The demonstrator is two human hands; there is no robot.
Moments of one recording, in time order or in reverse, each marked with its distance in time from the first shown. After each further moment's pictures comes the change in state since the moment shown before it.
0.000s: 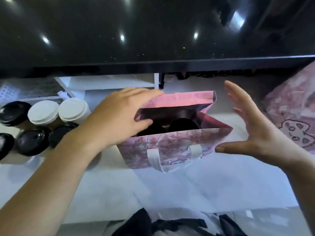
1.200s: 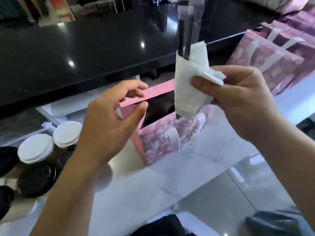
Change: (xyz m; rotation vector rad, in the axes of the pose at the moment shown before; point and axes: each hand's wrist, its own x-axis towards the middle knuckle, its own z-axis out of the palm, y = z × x) left_hand -0.055 -0.032 -0.029 -0.591 0.212 0.242; right_hand -0.009 -0.147 0.103 0.473 0.660 0.016
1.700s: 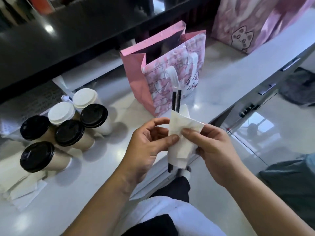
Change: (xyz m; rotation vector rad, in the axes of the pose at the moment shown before) left_hand -0.190 0.003 0.032 -0.824 -0.311 -0.595; right_hand -0.236 0.082 0.083 0.342 0.277 0.430
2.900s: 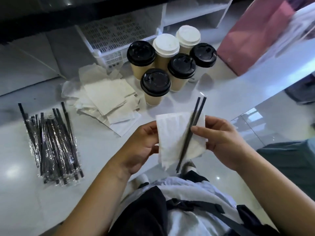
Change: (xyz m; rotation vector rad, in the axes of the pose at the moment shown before) left_hand -0.188 -0.024 -0.356 -0.138 -0.148 -0.224; right_hand -0.090 0.153 0.291 -0.215 -0.181 0.258
